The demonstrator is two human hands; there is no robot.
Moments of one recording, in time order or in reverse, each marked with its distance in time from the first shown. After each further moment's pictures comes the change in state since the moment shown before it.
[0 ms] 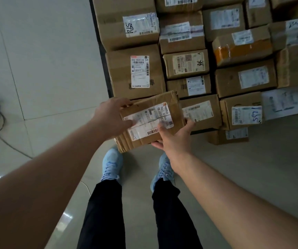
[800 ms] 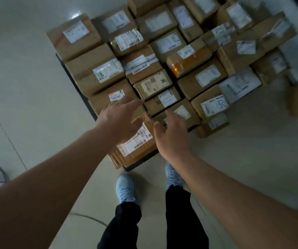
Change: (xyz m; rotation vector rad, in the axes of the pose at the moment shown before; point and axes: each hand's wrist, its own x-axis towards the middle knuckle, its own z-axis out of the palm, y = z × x) left_hand -0.014 0.095 -0.066 0.423 0.020 0.531; right_hand -0.074 -0.074 -0.003 -0.622 0.245 -0.364
